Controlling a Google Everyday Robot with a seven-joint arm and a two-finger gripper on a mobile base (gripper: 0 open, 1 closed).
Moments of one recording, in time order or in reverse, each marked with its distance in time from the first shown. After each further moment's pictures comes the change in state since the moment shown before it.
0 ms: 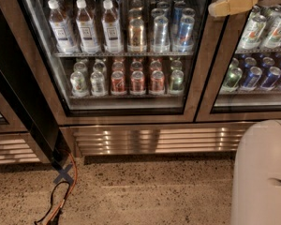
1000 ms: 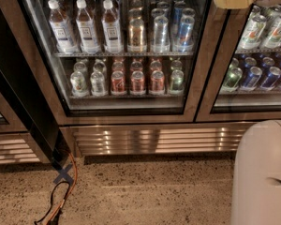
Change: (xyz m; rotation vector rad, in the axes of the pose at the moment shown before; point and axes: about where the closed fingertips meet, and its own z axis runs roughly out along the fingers) arm 0.000 -0.004 -0.001 0.004 -0.002 0.000
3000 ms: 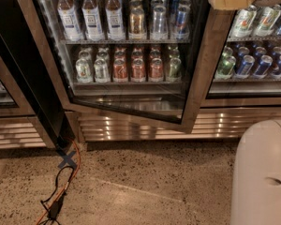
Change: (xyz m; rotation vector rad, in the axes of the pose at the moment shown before) arm 0.000 0.003 0.001 0.001 -0.001 0.000
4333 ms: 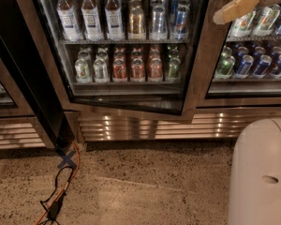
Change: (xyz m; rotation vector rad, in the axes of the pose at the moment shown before) arm -0.003 0.002 0.009 -0.023 -0.009 -0.009
